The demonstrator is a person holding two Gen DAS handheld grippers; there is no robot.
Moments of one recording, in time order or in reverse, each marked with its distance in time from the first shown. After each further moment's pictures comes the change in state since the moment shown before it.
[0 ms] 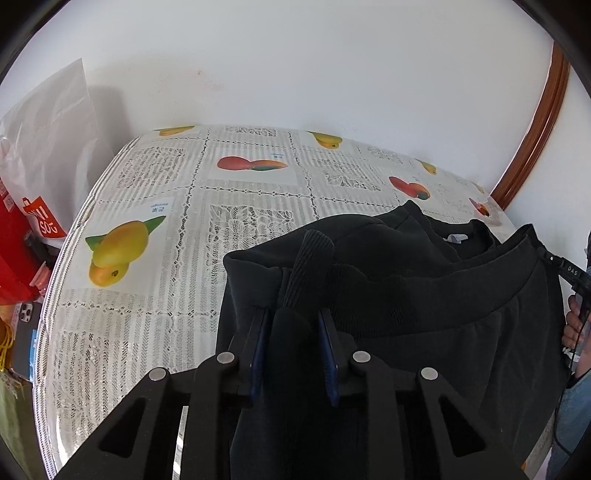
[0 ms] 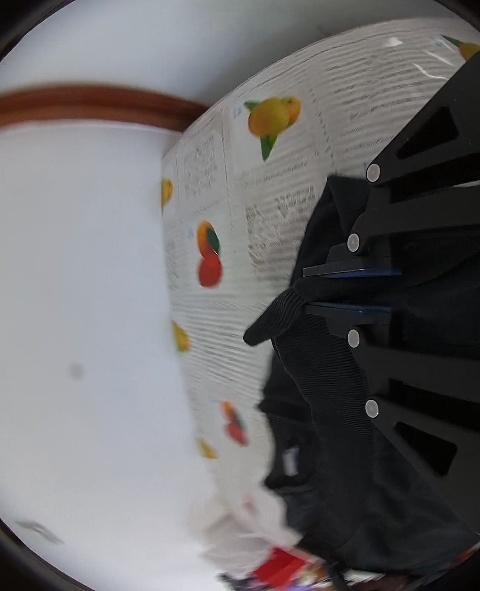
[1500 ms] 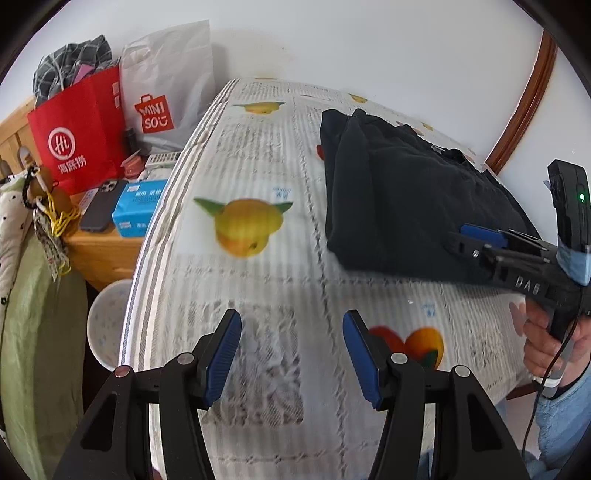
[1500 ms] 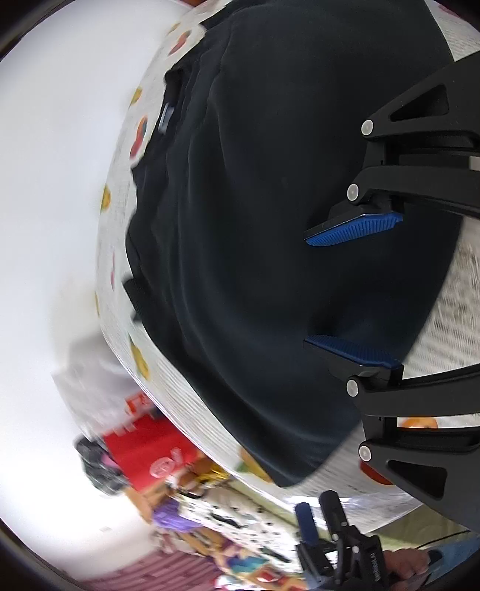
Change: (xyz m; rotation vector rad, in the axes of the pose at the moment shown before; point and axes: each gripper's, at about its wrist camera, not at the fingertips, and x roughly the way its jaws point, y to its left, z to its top) left arm -0.161 0.071 -0.205 -0.076 0.052 0.057; right arm -0.071 0.346 -0.212 -0.454 0.252 0.221
